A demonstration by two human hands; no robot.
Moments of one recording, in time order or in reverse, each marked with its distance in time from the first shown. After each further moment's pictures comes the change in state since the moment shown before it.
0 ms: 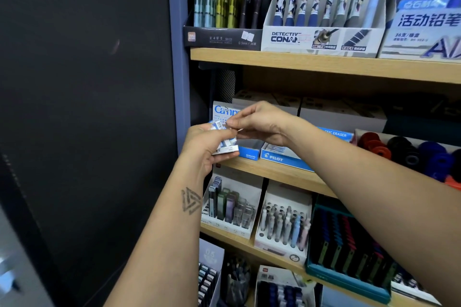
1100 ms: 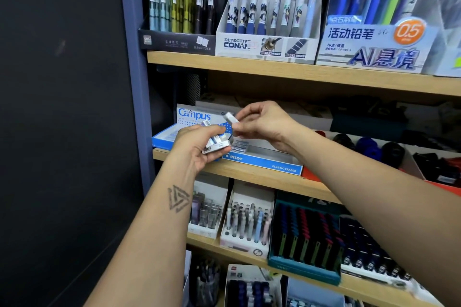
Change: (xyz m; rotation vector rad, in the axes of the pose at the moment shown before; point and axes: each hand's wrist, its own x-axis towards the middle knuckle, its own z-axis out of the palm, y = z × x) left_hand -0.006 -0.006 0.056 -0.188 -0.098 -0.095; right_hand -0.061 0.009 -0.065 -0.124 0.262 -0.137
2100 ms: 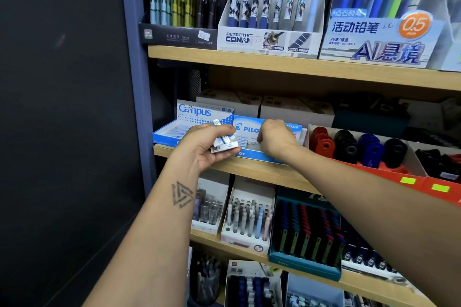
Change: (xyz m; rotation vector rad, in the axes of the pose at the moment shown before) left_hand -0.004 -0.006 0.003 0.066 -0.096 -0.095; right_hand 0.015 0.051 -0.005 -1.218 0.260 0.009
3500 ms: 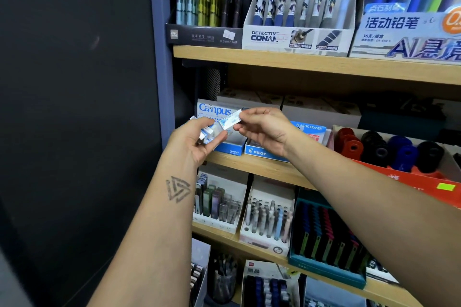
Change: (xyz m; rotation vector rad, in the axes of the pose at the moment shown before) left_hand -0.003 0.024 -0.047 -0.288 0.167 -0.018; right_hand -0.005 -0.061 -0.014 1.737 -0.357 0.130
